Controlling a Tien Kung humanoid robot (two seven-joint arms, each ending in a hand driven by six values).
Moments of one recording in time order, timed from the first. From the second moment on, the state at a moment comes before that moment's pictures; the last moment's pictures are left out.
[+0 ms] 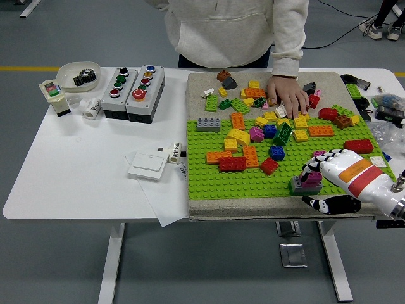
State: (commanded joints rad) left arm -0.16 0.10 -0.38 -0.30 0.28 0.33 0.19; right arm 0.24 -0.77 0.90 1.65 -2.08 -0.15 0.12
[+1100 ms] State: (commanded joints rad) left arm -0.15 0.10 -0.40 -0.30 0.32 0.32 0.20; right arm 0.23 -0.75 0.88 1.61 -2.09 -0.13 0.12
